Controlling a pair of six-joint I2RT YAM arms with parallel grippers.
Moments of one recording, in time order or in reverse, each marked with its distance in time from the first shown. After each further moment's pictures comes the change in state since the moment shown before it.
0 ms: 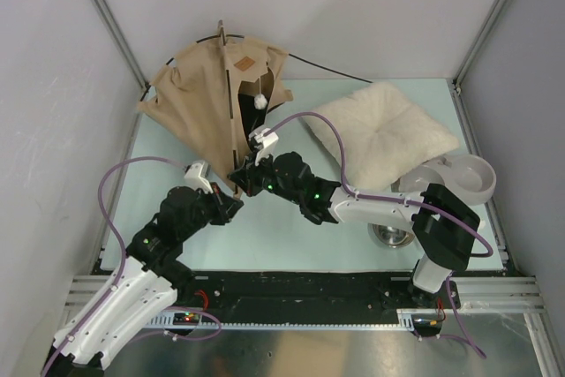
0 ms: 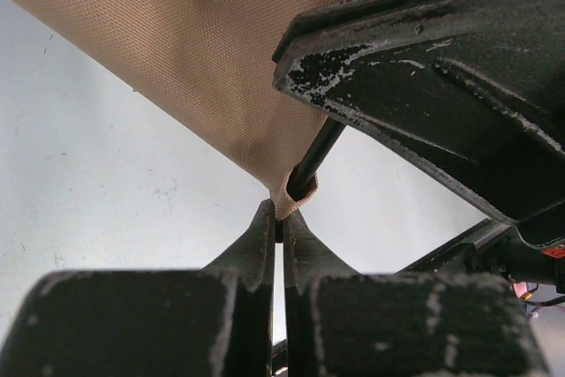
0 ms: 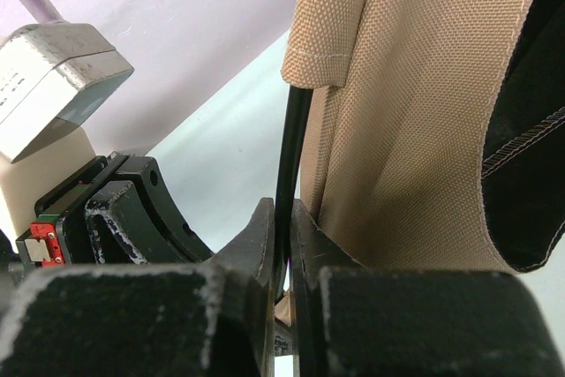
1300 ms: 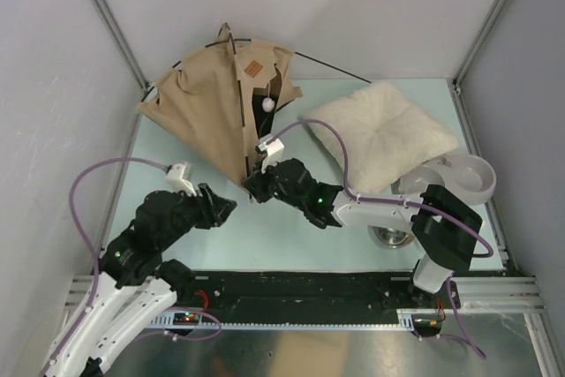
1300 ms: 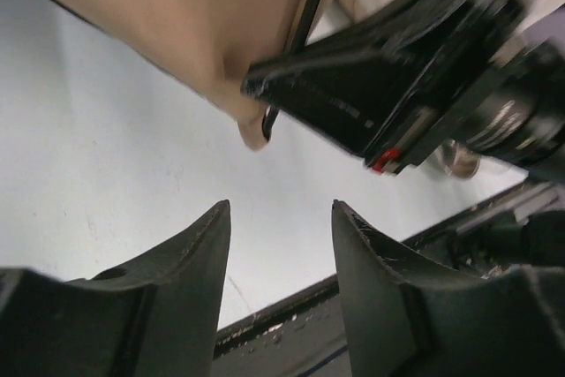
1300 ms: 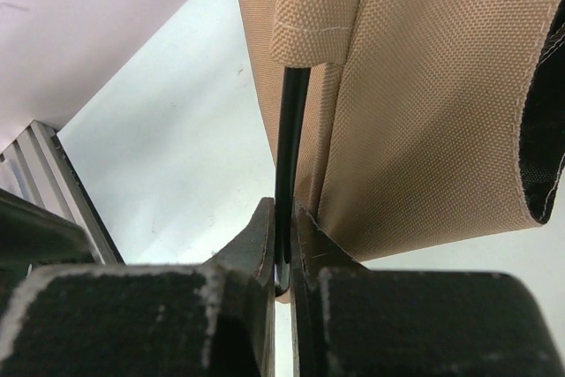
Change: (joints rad) left arm -0.022 -0.075 0.181 -0.266 -0.035 0.034; right arm 0.002 -0.013 -0.073 -0.078 0.069 -0.013
